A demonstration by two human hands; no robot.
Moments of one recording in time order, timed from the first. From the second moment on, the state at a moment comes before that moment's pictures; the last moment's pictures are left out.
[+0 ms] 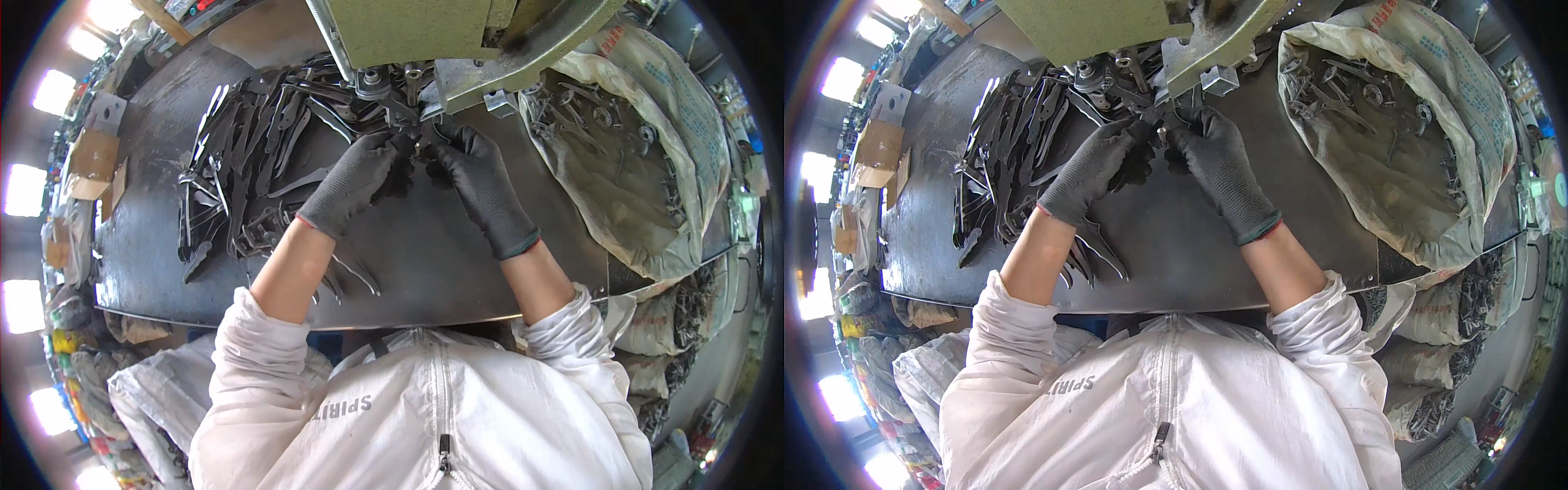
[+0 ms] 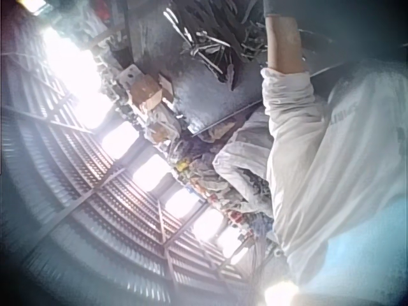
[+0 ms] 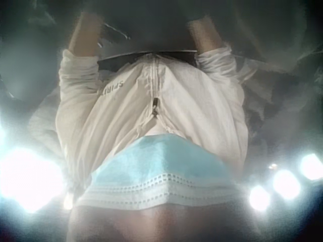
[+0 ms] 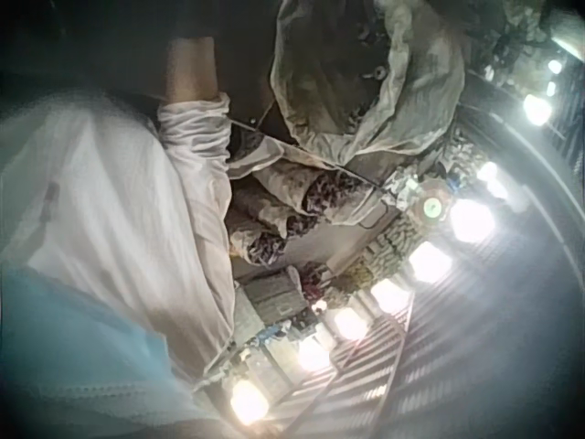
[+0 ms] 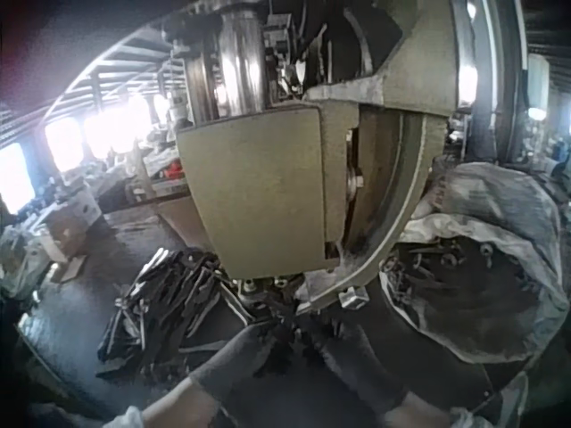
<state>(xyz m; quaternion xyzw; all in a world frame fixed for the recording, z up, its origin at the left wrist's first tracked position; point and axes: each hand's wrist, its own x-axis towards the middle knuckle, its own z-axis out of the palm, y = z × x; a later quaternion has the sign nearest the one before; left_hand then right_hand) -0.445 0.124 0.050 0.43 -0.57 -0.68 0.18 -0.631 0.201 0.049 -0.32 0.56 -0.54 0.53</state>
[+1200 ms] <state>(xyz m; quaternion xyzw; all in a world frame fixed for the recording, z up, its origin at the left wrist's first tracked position) -0.341 0.115 0.070 0.47 -0.71 -0.46 0.25 -0.631 0.214 0.026 -0.35 0.57 -0.49 0.56</state>
